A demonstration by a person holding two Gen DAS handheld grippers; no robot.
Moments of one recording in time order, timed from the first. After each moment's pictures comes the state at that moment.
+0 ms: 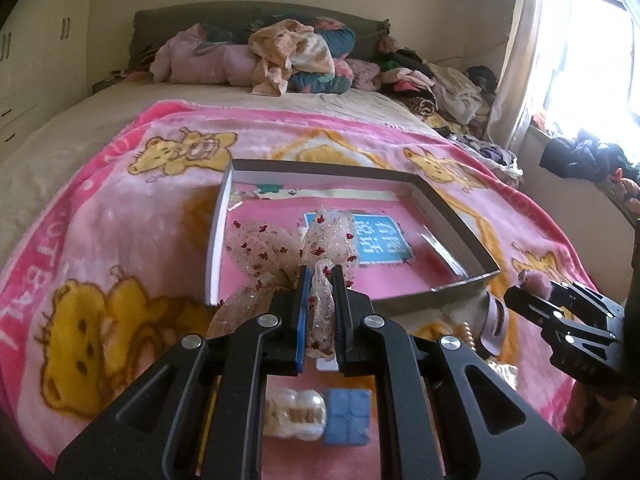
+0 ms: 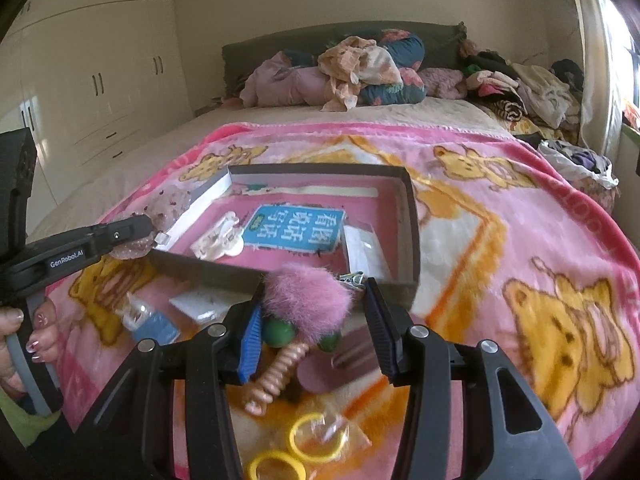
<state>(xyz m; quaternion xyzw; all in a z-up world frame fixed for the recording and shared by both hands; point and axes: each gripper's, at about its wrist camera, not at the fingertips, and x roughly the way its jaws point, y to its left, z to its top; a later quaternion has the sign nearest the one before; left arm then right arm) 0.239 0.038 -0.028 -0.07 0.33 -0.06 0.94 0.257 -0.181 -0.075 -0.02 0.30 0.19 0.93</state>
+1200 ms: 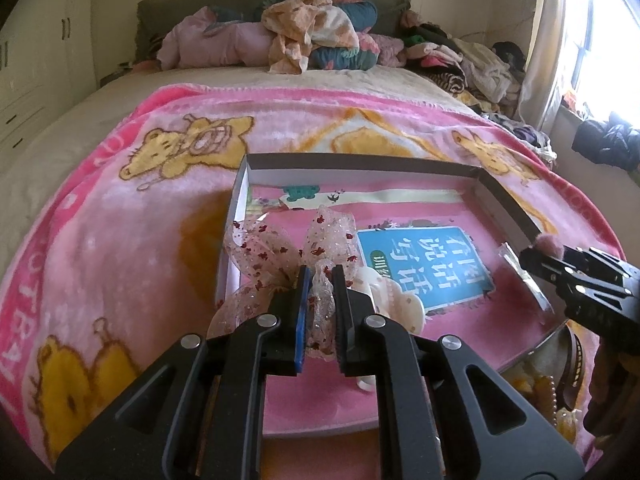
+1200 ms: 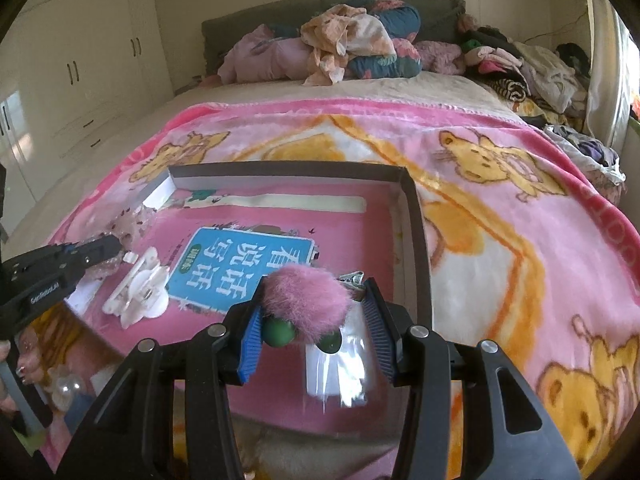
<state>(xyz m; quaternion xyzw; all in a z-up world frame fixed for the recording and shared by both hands) 0.326 0.053 -0.063 -0.04 0.37 -0.03 0.93 0.383 -0.164 -0.102 -0.04 0.35 0.17 0.92</state>
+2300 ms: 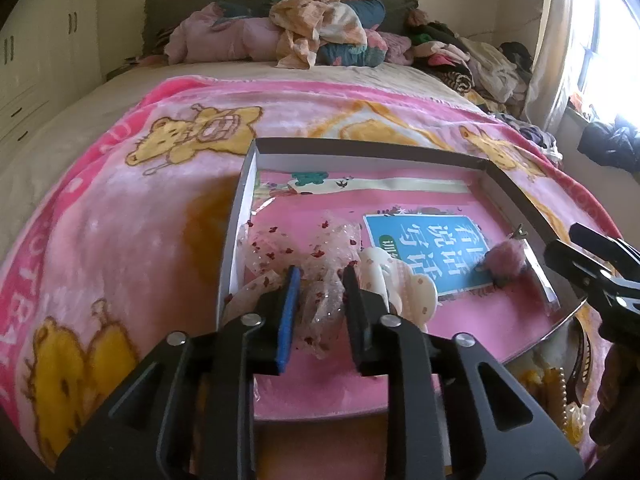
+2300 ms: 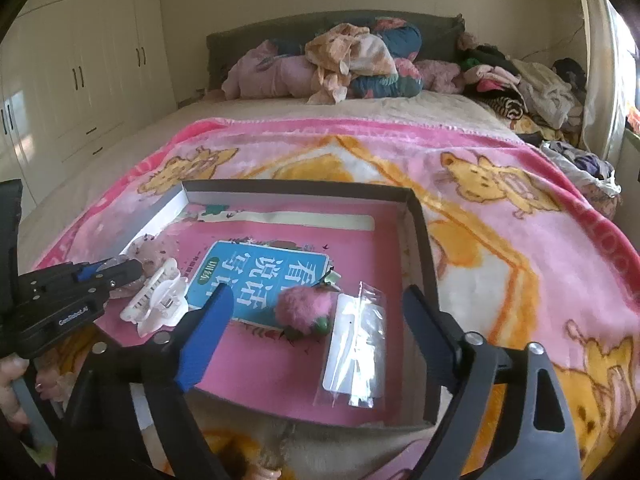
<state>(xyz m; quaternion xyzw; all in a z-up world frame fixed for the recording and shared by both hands) 0.318 0.055 -0.071 -0.04 0.37 -0.01 0.93 0.357 -0.159 -0.088 -0.03 0.31 0.17 0.93</state>
